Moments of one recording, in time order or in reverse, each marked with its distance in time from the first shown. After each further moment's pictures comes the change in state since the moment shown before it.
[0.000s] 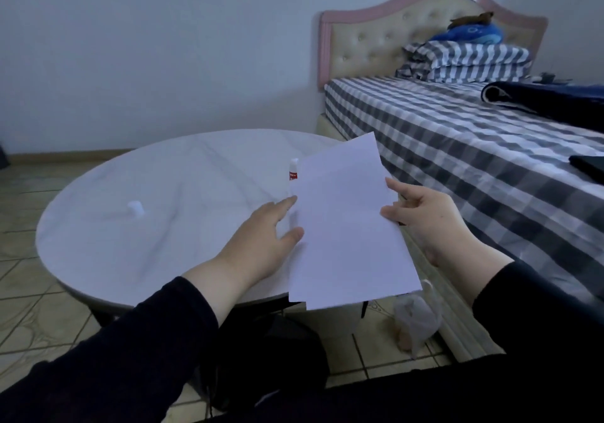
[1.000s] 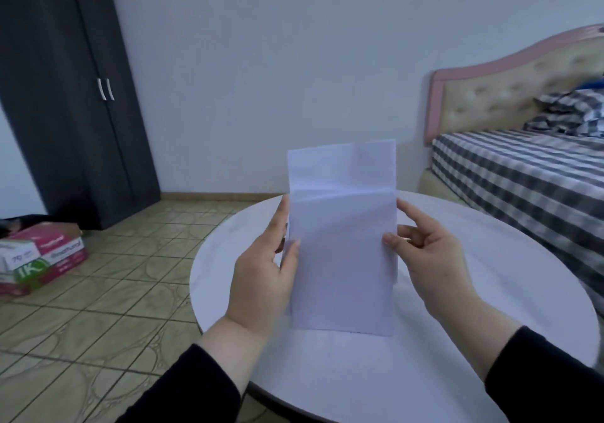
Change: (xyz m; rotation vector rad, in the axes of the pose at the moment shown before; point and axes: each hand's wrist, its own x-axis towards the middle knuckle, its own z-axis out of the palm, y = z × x) left_hand -0.014 -0.105 -0.131 -0.044 0.827 0.094; right_hand 0.022 -0.085 0.208 0.254 -0.210 -0.371
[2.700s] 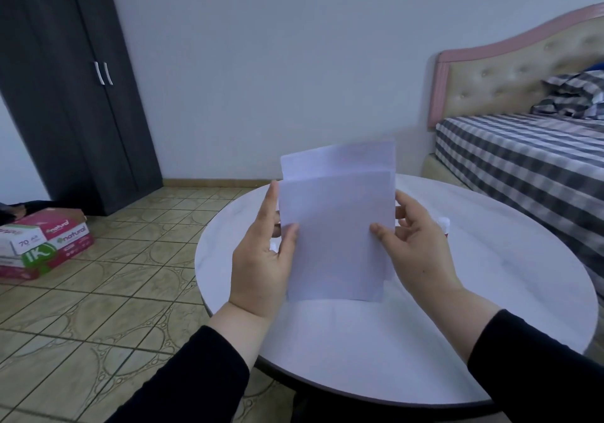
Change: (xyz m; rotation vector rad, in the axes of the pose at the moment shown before) left_hand -0.010 -0.011 0.004 -0.015 0.147 0.141; right_hand -0.010 0.014 0.019 -0.130 -0.021 -0.119
